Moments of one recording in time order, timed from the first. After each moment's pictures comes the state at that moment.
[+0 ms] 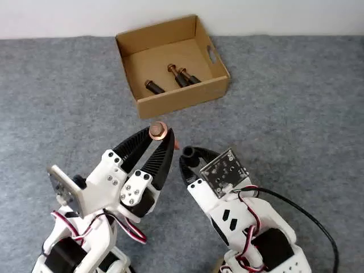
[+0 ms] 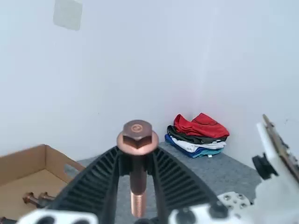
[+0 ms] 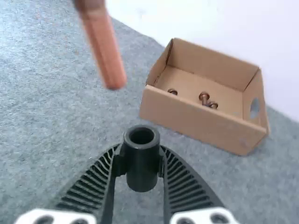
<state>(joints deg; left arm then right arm) 34.3 -88.9 60.4 36.4 19.5 -34.9 -87.2 64.8 51.2 10.9</state>
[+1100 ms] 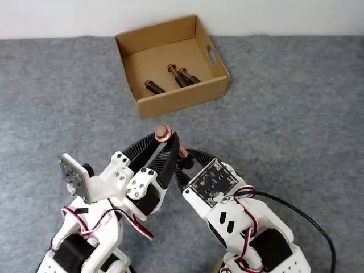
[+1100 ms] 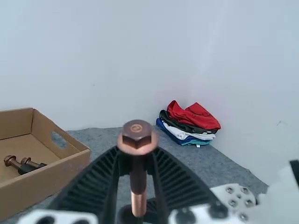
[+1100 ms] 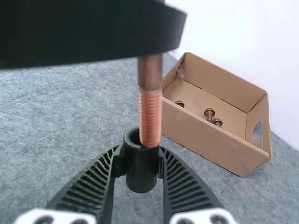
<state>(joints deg) 33.8 -89.2 65.9 35.6 26.8 -38.2 -87.2 64.9 50.0 16.0</state>
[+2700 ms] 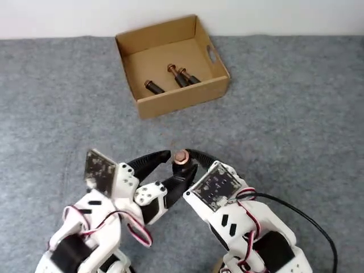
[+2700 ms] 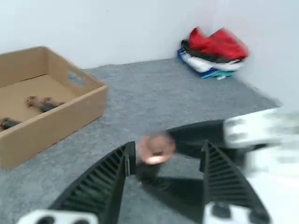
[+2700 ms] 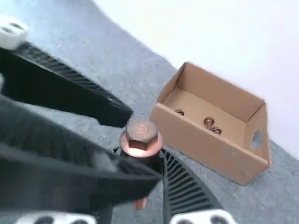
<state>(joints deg) 35.9 -89.6 62.8 55.8 21.9 -38.4 -87.6 64.8 50.1 16.3</state>
